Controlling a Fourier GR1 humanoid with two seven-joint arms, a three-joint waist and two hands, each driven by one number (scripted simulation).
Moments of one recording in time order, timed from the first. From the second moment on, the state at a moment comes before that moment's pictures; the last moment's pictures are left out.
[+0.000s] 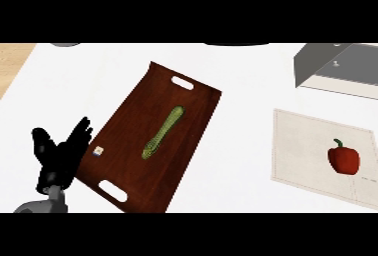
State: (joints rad) left arm -0.03 0.19 0.07 -1.41 0.13 0.02 0.29; right arm -0.23 -0.71 -0.47 -1.93 0.16 0.28 0.43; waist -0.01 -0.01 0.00
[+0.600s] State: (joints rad) left arm -0.05 0.18 0.07 -1.38 0.12 0.00 0.26; right arm -0.55 -0.94 -0.55 -1.54 0.09 0.32 0.45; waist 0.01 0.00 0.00
